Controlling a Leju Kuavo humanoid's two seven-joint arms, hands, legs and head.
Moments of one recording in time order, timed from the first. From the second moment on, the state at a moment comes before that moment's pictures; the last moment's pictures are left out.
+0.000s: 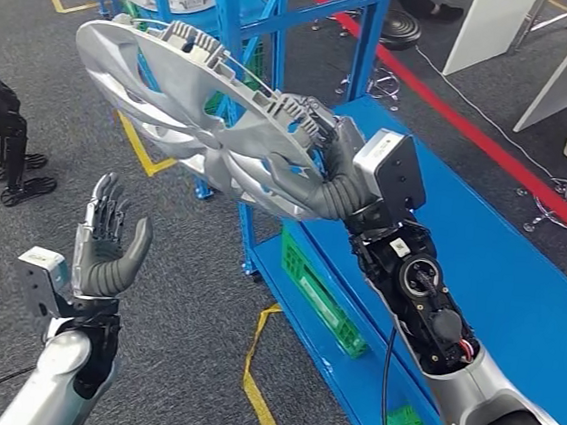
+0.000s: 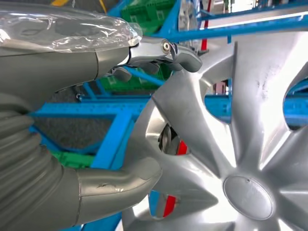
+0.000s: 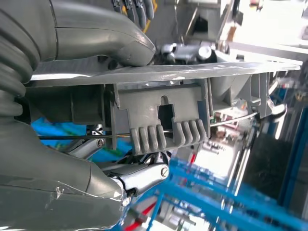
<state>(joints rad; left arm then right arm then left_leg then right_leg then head) -0.36 -0.04 -0.47 -1.22 0.29 0.25 -0.52 -0.50 -0.16 0.49 -1.71 -0.06 -0.03 -0.09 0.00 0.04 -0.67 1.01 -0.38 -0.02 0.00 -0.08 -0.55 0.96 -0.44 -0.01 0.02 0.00</state>
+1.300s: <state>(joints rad) -0.37 -0.04 -0.47 -1.23 0.28 0.24 -0.49 -0.49 -0.16 0.49 -1.71 -0.07 -0.02 -0.09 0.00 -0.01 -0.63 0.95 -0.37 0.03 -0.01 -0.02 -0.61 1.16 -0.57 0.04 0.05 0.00</state>
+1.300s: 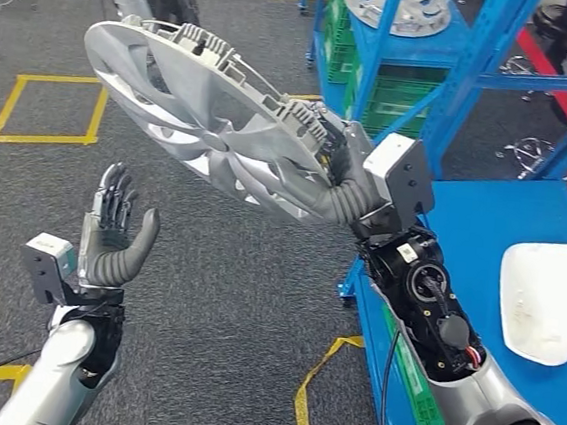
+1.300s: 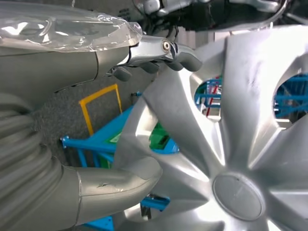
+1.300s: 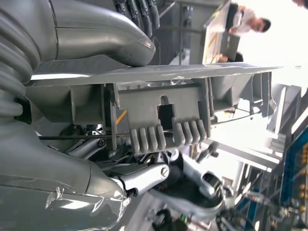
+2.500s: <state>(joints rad) -0.32 0.01 -0.45 -1.31 0.23 0.35 -0.49 -0.46 -0.17 0.44 -1.69 -0.06 -0.03 -0.10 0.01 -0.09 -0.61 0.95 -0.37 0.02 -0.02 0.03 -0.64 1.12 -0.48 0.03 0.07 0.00</state>
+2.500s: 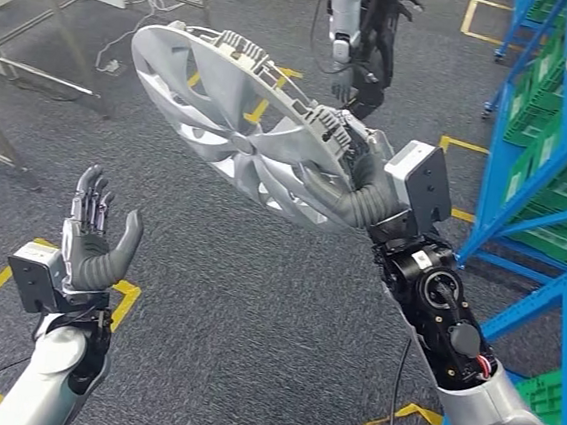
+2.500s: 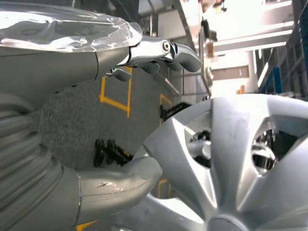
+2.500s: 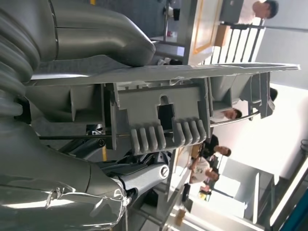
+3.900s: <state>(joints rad) -0.30 0.02 -0.45 -1.40 0.21 0.34 -0.44 -0.45 -0.17 0.43 -1.67 -0.05 -0.03 -0.10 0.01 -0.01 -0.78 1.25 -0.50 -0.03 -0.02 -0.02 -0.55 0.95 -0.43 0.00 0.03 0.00</state>
